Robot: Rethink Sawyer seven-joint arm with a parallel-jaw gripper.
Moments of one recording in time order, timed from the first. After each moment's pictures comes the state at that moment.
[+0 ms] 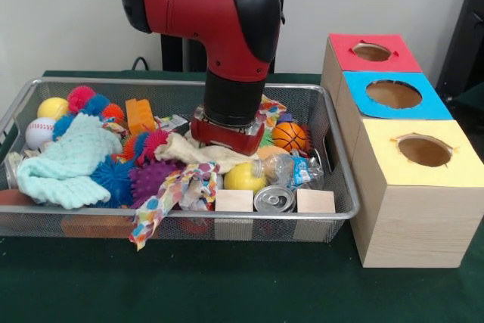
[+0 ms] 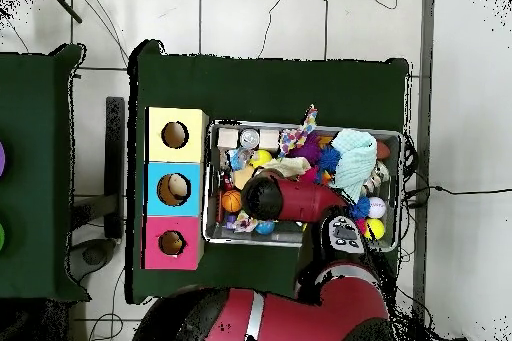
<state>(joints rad) -0.23 -0.35 -0.08 1.60 -0.15 0.19 2.01</state>
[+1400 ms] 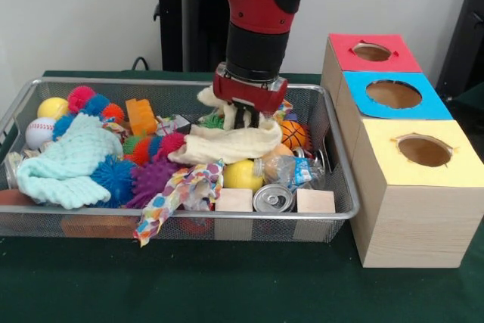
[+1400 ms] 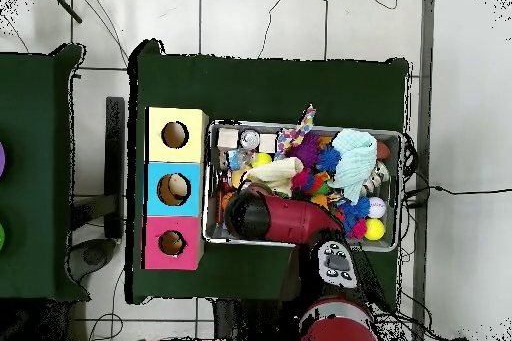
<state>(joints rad) -0.18 -0.50 -0.09 1.78 -0.08 0.19 2.01</state>
